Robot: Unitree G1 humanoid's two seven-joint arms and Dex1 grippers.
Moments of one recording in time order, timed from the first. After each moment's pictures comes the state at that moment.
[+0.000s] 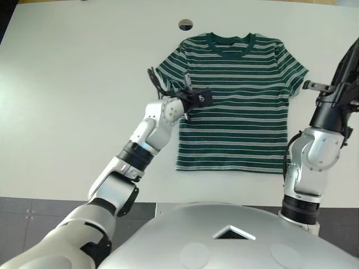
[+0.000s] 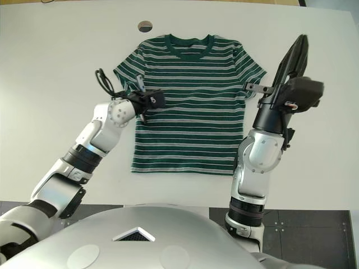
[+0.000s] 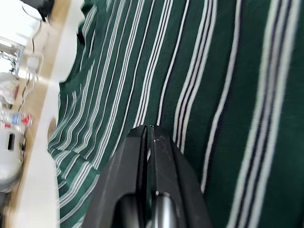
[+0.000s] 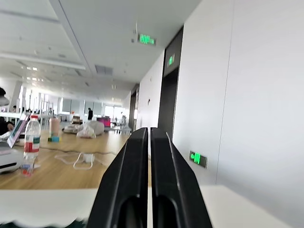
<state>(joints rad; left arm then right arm) -0.33 0.32 -0.52 0.16 0.55 0.27 -0.58 0.15 -0.05 -0.12 -0.42 -0.09 -0.22 -0.11</state>
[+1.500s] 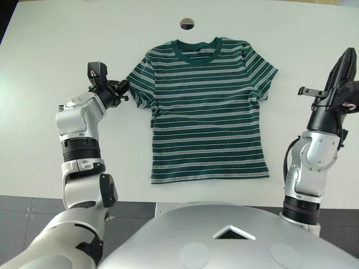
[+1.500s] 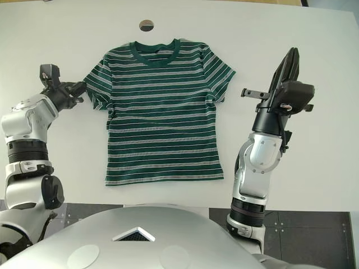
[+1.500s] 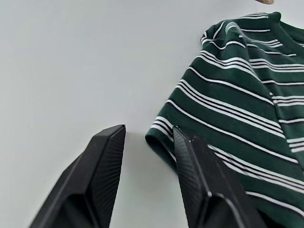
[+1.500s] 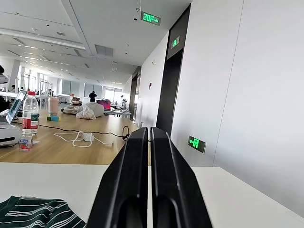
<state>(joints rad) -0.38 0.41 0.23 0.46 -0.21 0.65 -0.41 0.18 -0.05 -0.13 -0.35 -0.09 -0.21 -0.08</state>
